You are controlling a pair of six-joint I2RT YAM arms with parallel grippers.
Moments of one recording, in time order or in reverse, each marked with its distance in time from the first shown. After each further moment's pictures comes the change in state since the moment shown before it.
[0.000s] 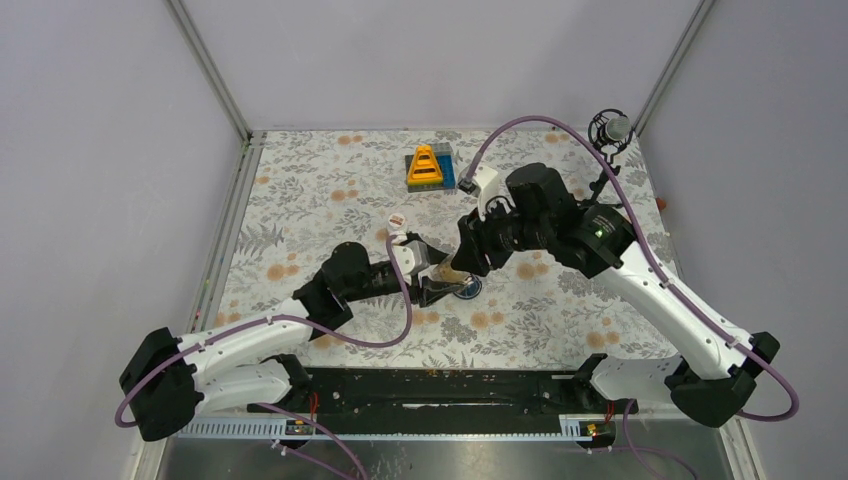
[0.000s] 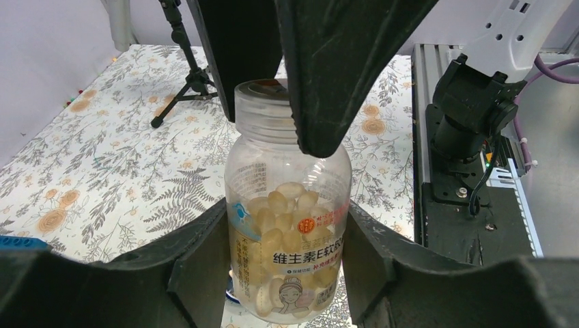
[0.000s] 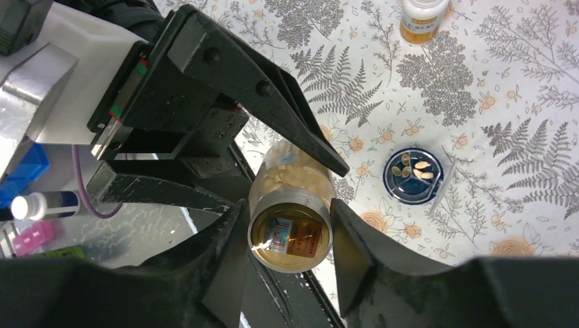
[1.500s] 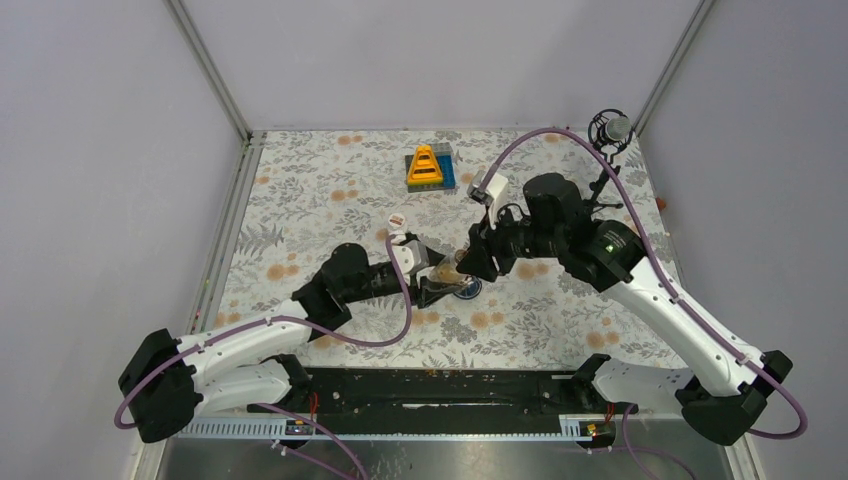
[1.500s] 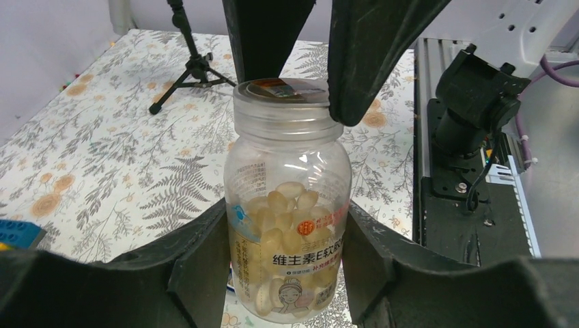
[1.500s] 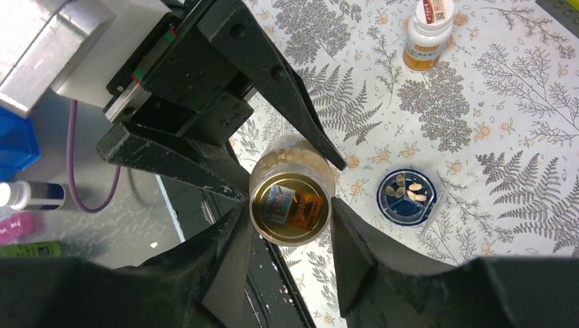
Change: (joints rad) left arm 0.003 -0.008 -0.015 -0.015 -0.003 -0.015; right arm -0.043 -0.106 -0.144 0.125 -0.096 -0.082
